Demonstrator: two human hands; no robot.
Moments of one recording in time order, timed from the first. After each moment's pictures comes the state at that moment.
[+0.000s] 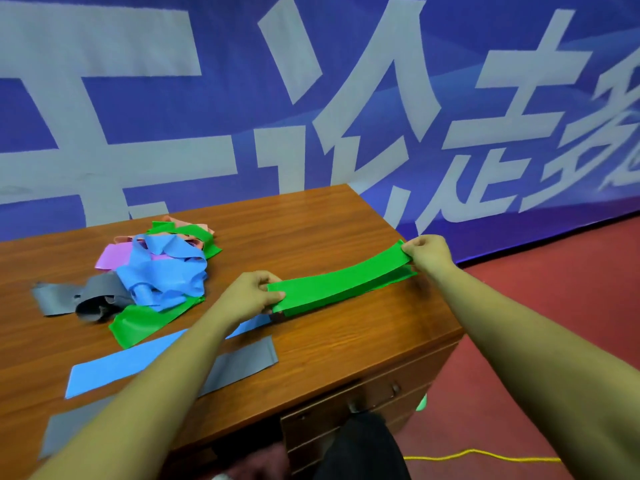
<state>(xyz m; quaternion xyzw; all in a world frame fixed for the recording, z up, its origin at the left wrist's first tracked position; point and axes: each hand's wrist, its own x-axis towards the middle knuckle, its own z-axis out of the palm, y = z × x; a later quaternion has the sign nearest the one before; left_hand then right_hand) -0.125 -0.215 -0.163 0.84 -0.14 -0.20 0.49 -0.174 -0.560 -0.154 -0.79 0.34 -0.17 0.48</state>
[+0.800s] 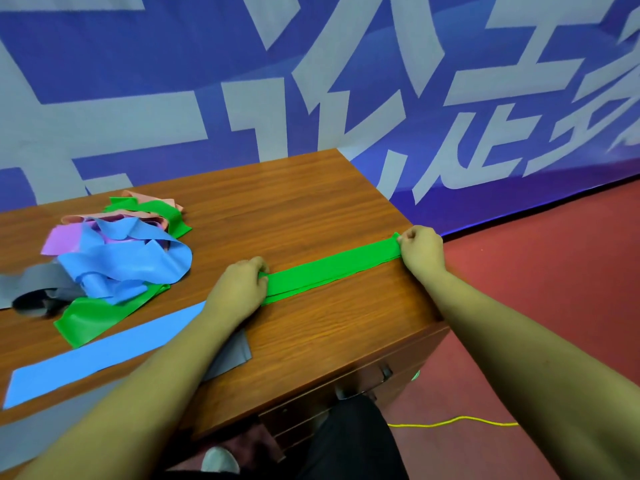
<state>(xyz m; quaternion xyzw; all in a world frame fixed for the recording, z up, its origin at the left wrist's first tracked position) -0.108 -0.253 -0.209 0.95 -0.22 -0.01 0.21 -0.161 -0.585 -0.219 -0.87 0.33 -0.18 0.32</state>
